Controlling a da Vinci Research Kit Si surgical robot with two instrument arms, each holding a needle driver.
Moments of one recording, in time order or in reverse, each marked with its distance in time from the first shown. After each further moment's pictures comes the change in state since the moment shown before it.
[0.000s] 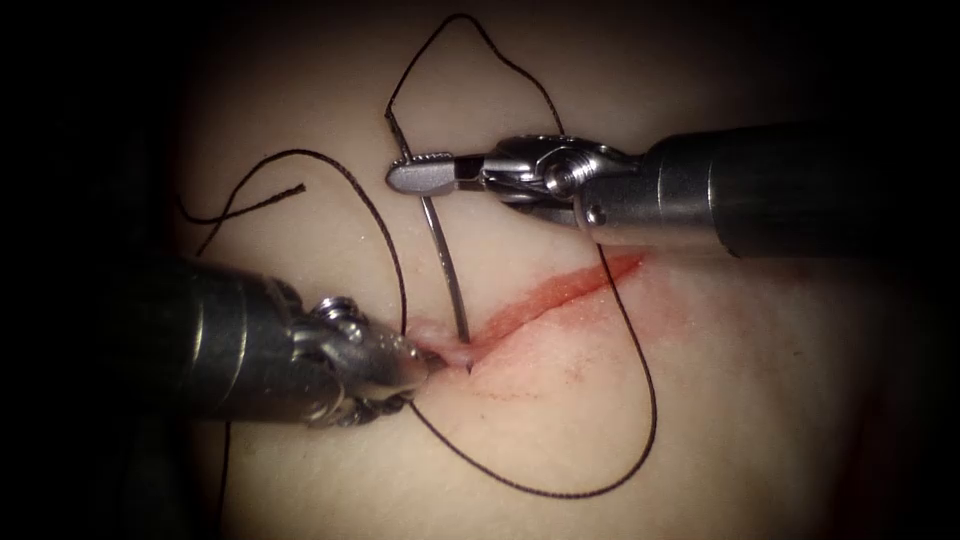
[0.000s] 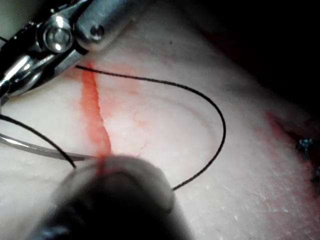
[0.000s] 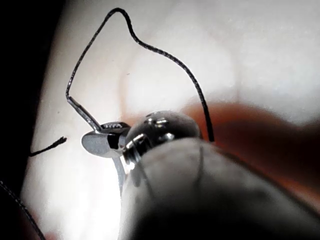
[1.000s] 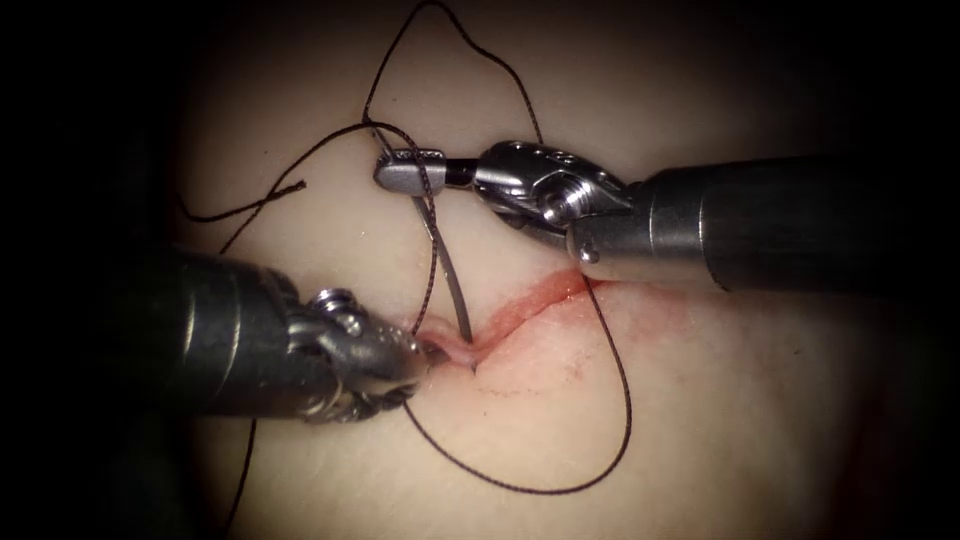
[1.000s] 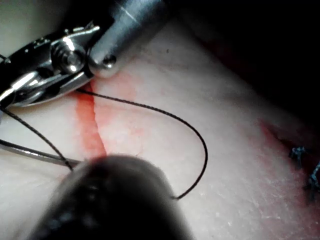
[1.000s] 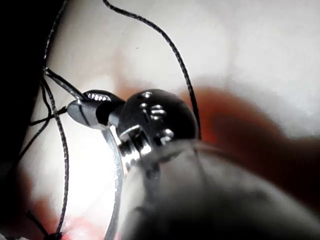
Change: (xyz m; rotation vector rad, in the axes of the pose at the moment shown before) right arm 0.004 0.001 -0.001 -0.005 0.085 -0.420; left arm 0.000 0.001 -0.002 -0.036 0.007 -0.006
